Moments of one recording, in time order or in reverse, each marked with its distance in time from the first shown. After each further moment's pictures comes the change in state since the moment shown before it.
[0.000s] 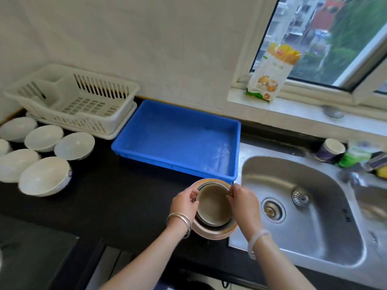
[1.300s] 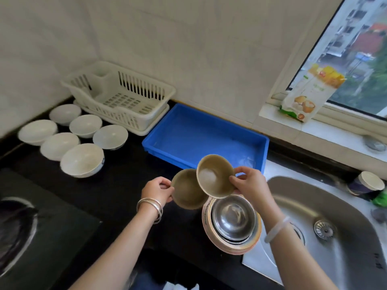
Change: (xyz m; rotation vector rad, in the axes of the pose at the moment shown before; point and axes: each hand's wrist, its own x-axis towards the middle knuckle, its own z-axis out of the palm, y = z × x) left_hand 0.012 -0.047 -0.109 -0.419 0.278 -0.294; right_hand 0.050 -0.074 -0.040 0.638 -0.220 0.028
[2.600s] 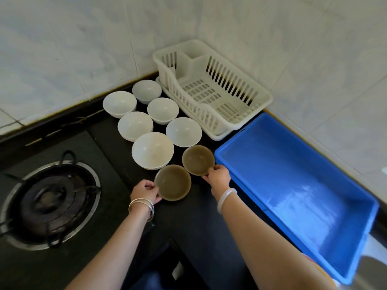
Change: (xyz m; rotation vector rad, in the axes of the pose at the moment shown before) left_hand 0.115 -0.095 -0.150 -0.432 0.504 -0.445; right_hand 0.117 -0.073 0.322 0.266 -0.259 0.409
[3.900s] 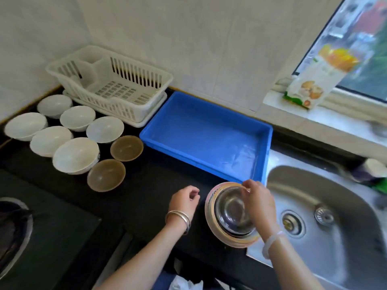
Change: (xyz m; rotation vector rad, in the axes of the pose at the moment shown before) left_hand -0.210 -0.091 0.119 0.731 -0.615 0.701; right_hand -0.157 0.115 -0.300 -0.794 0.533 -0.363
